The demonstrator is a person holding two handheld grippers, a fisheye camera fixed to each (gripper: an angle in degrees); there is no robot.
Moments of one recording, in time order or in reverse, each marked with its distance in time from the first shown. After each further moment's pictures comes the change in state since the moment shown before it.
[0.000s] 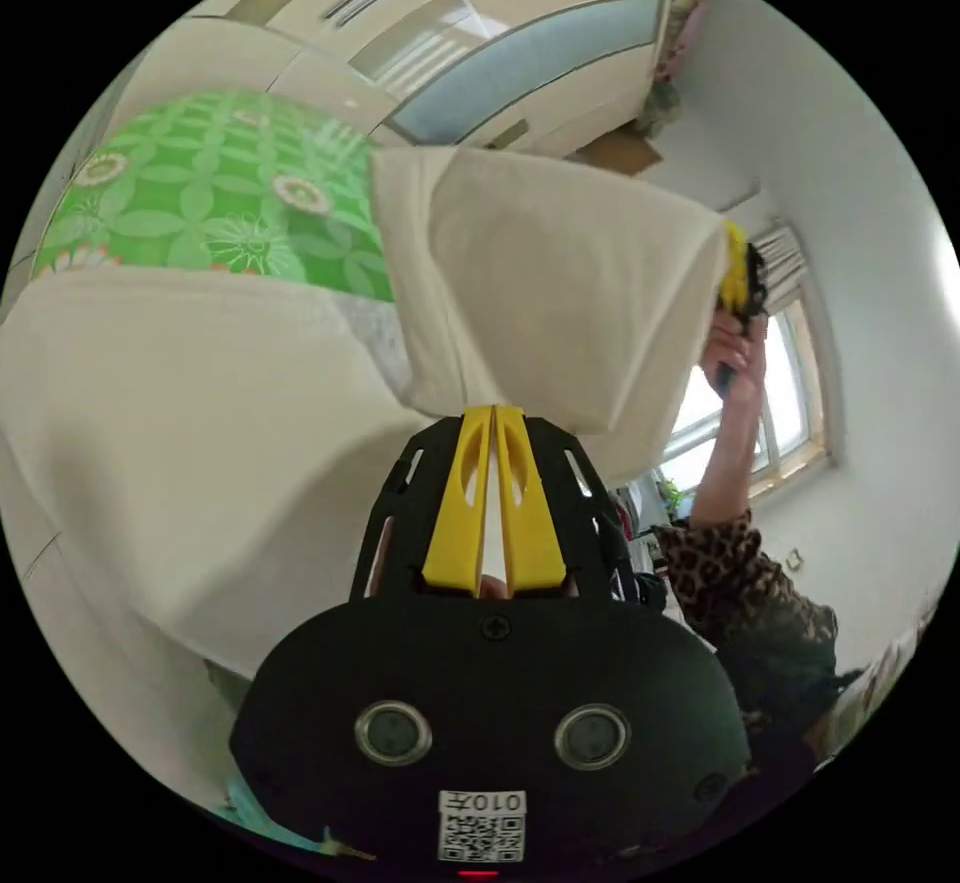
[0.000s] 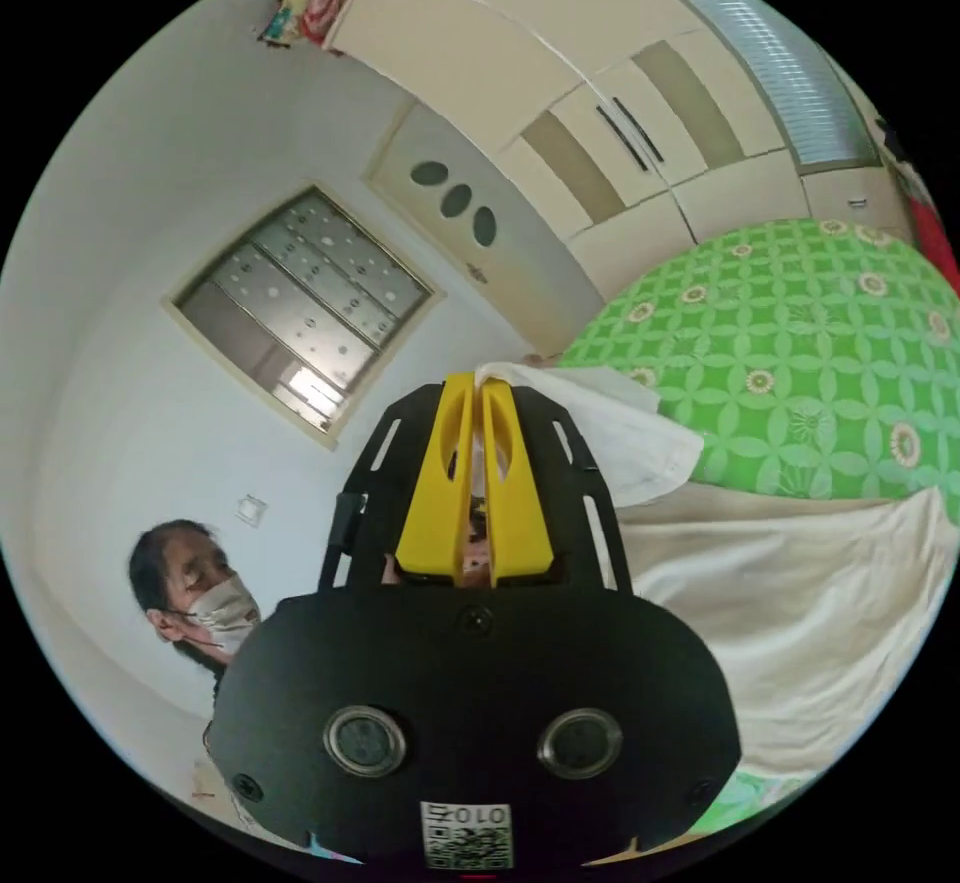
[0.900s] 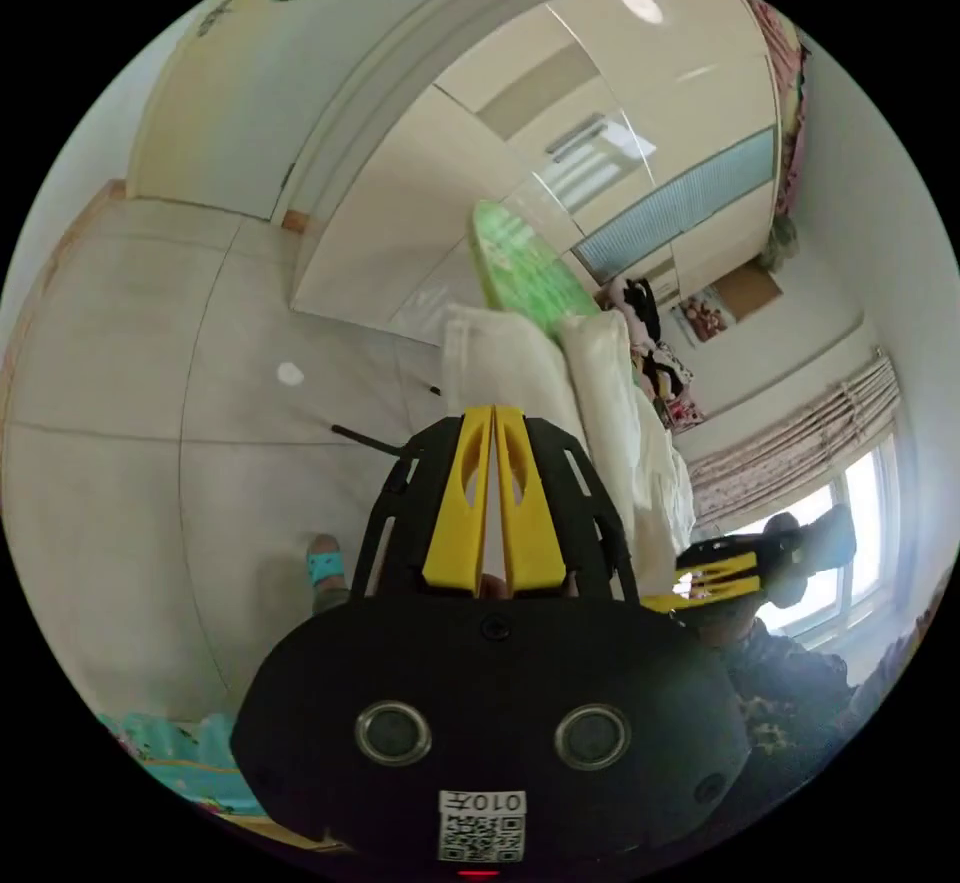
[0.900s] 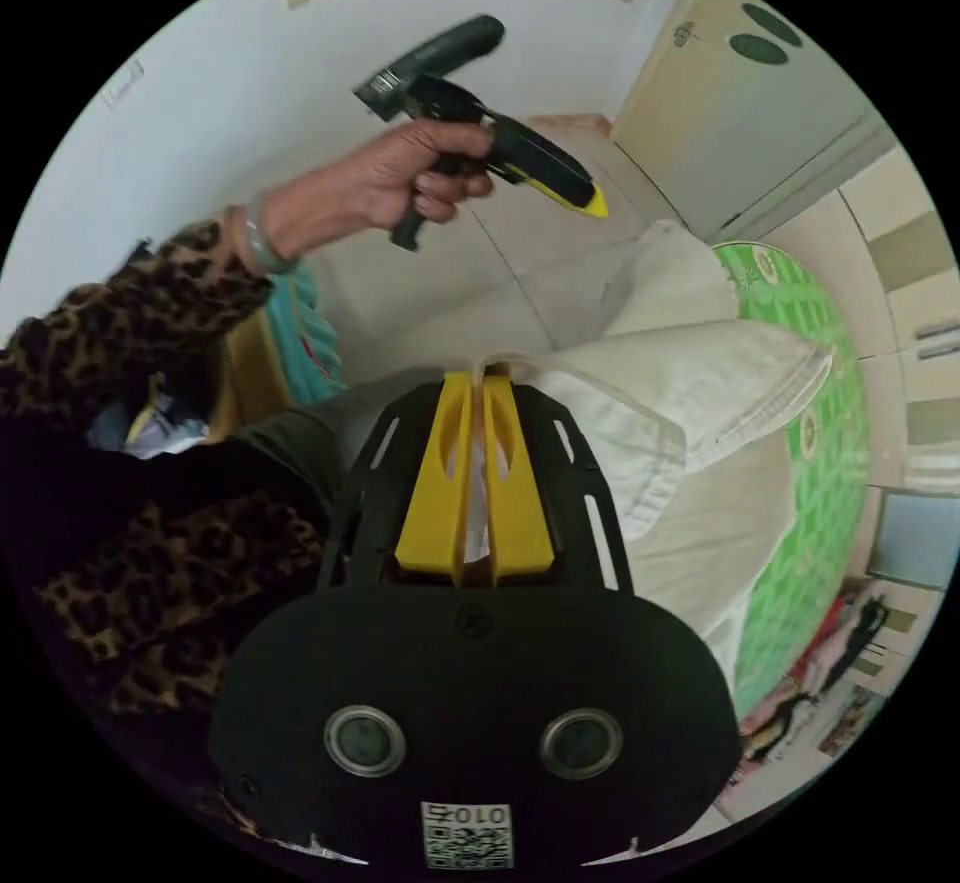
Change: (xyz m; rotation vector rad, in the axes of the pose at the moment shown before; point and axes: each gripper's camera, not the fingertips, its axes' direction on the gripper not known) left arm -0.170 0.134 -0.226 0.350 -0.299 -0.281; right arm -0.422 0.072 0.420 -1.015 0.665 -0.755
